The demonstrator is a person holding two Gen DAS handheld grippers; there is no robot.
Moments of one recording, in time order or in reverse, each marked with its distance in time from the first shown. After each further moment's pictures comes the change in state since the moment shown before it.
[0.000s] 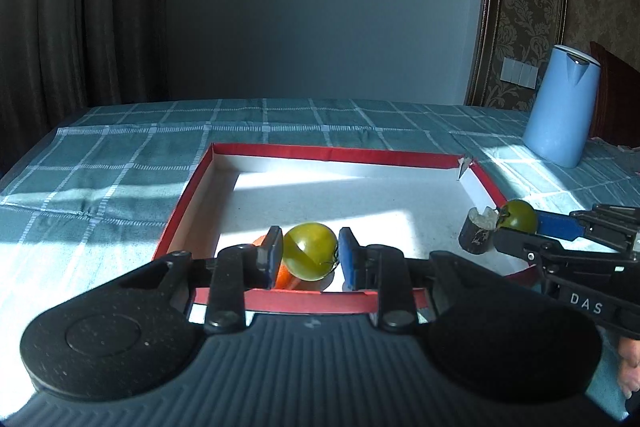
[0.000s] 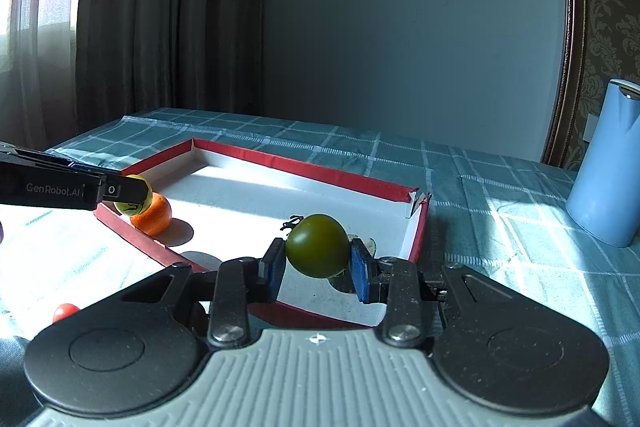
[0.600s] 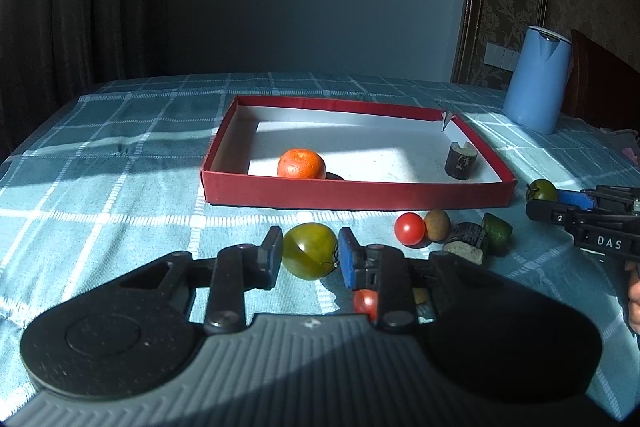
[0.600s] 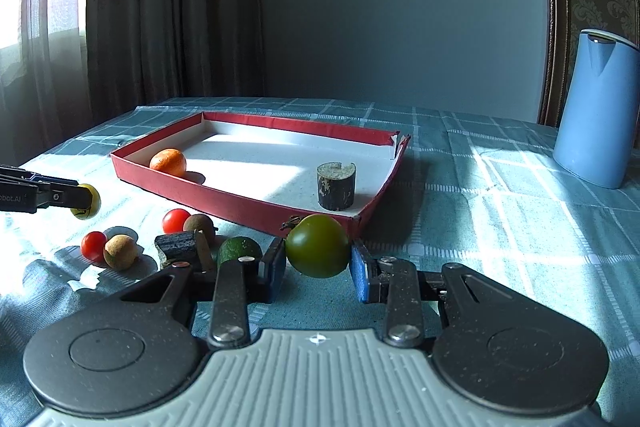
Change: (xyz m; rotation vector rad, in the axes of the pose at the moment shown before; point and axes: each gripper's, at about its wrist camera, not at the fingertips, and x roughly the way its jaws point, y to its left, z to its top) left arm -0.069 0.028 -0.058 0.010 0.016 -0.043; right arm -0.054 -0.019 -0.054 0.058 0.008 0.036
